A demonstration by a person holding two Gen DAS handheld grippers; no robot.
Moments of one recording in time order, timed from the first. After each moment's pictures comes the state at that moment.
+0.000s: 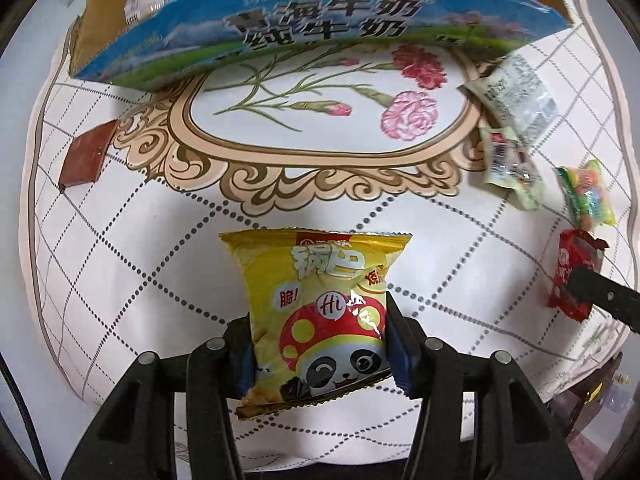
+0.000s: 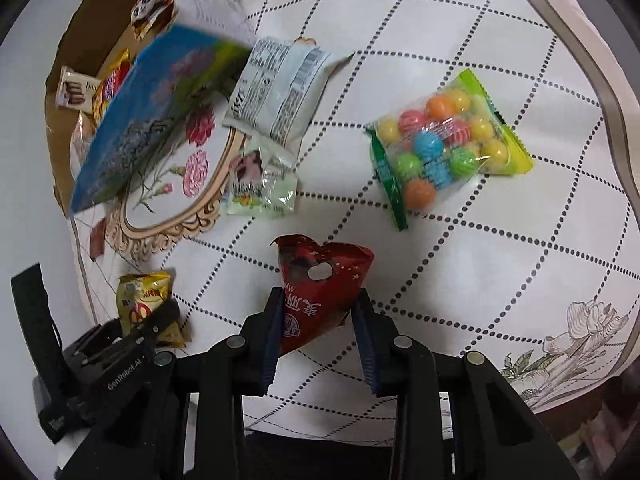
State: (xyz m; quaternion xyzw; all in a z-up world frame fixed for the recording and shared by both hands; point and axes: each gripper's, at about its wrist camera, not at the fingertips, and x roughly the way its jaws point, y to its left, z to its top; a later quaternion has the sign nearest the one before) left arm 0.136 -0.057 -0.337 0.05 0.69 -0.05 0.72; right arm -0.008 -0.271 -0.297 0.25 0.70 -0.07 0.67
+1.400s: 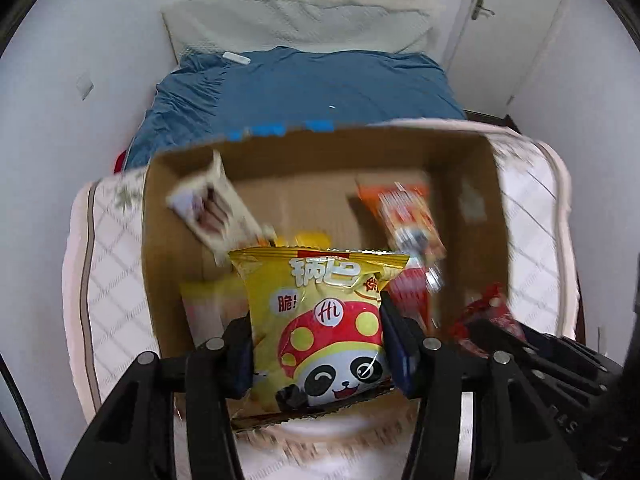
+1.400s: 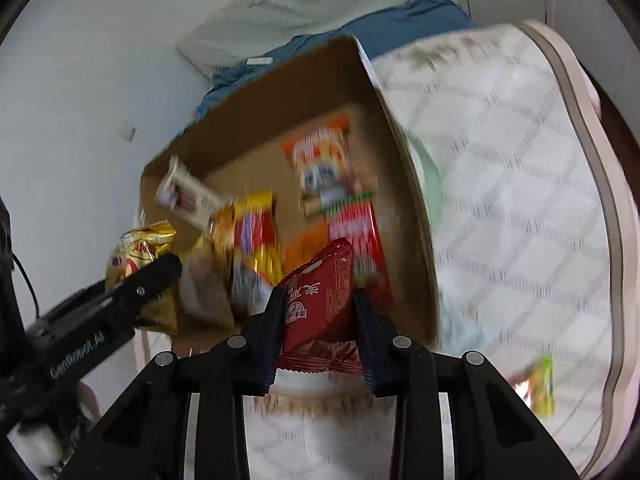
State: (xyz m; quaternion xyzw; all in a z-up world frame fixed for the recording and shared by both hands) left arm 0.384 -0.045 -0.147 0.01 0.55 -0.07 0.83; right arm 0.225 -0.215 -0.188 0.18 0.58 -0.01 0.79
